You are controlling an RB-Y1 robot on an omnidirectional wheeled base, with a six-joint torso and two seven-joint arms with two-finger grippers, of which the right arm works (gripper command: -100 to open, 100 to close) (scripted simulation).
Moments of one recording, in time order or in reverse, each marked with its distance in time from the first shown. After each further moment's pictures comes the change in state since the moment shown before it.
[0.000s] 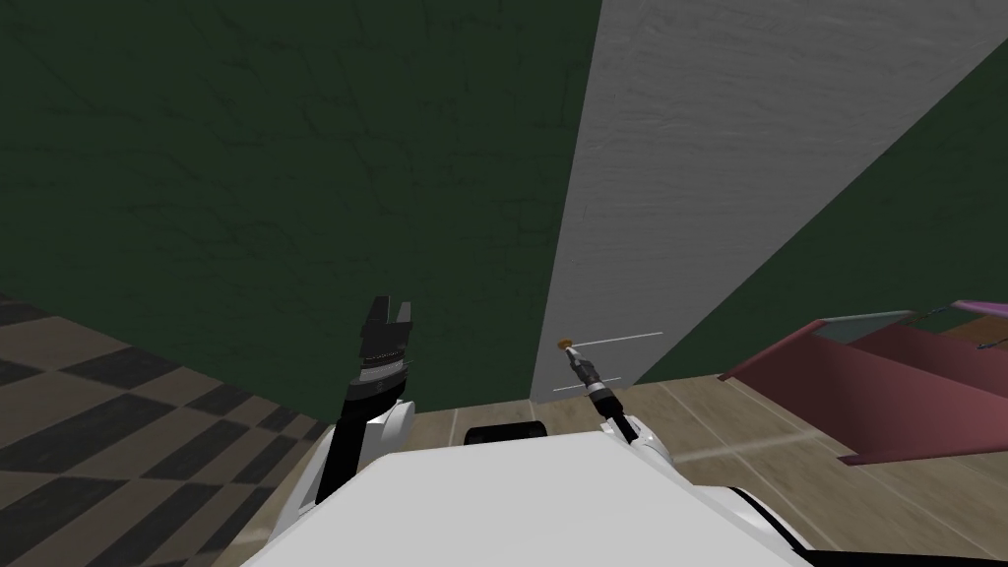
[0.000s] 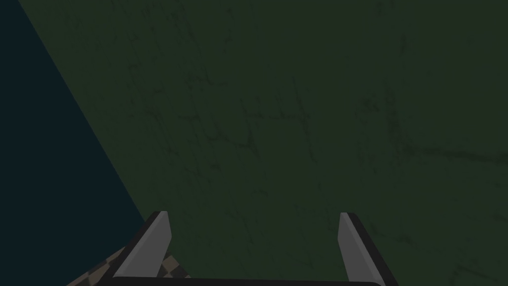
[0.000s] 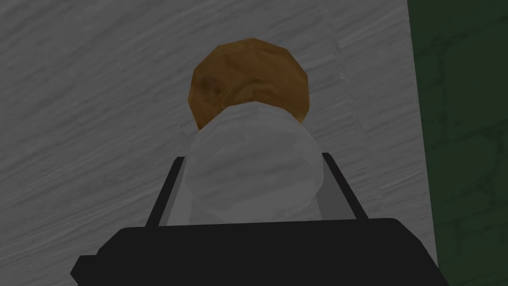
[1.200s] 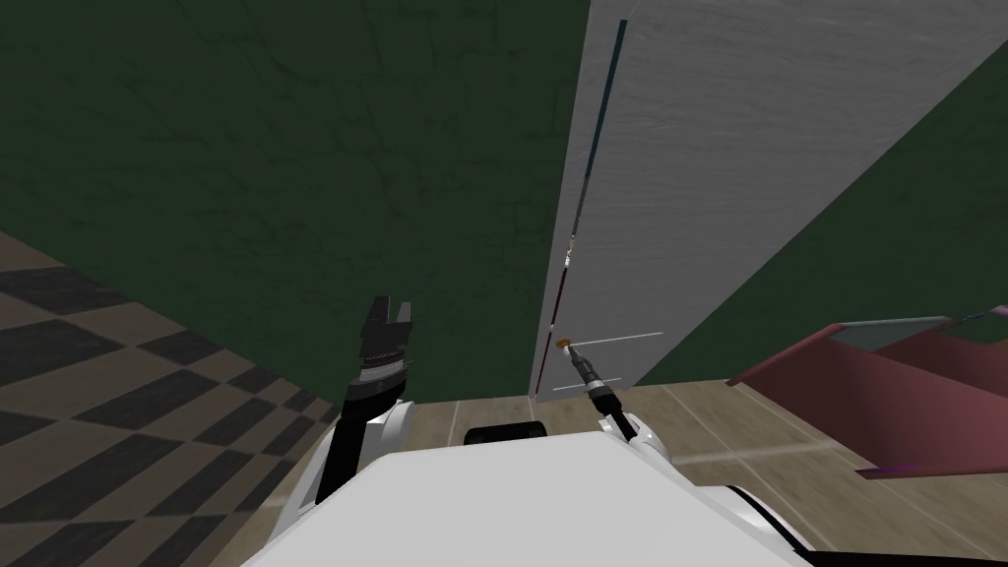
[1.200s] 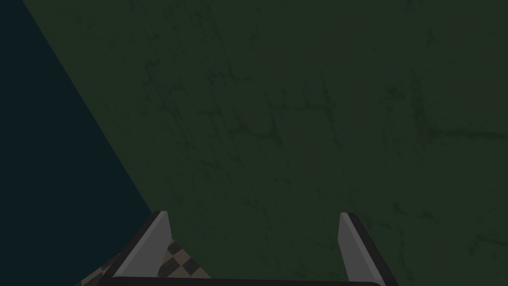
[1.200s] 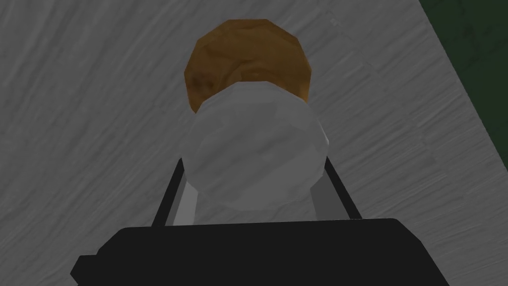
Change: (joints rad) arm 0.004 -0.007 0.038 -0.033 -0.075 0.031 -0.292
